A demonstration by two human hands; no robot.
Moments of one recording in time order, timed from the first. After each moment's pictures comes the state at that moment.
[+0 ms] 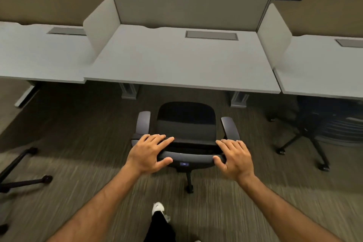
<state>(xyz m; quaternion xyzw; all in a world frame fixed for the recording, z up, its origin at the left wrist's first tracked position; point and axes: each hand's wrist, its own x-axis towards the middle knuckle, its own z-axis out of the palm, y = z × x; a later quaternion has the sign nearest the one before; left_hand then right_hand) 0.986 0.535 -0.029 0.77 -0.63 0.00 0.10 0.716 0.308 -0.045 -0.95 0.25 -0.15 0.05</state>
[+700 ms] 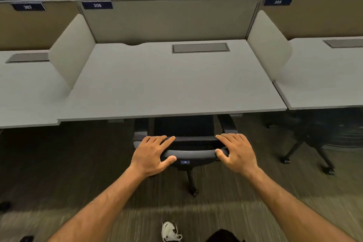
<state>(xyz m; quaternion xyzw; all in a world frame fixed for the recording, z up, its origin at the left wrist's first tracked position) 1.180 0.363 -0.036 0.75 -0.65 -0.01 0.12 0.893 0.153 -0.044 -0.94 0.30 -0.14 0.06</state>
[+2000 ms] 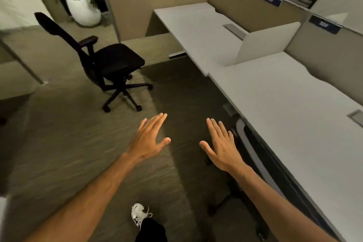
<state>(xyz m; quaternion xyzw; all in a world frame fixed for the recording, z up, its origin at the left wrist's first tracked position) 1.038 0.587 -0.003 0.97 -0.06 0.06 0.20 1.083 0.288 0.017 -0.94 -0.24 0.09 0.22</state>
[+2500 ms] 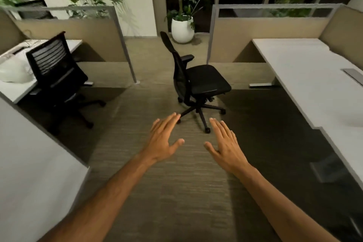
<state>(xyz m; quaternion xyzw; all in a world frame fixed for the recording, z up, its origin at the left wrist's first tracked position) 0.969 0.915 0.047 0.96 0.12 0.16 0.21 1.119 0.691 0.057 -0.84 -0.46 0.12 0.26</state>
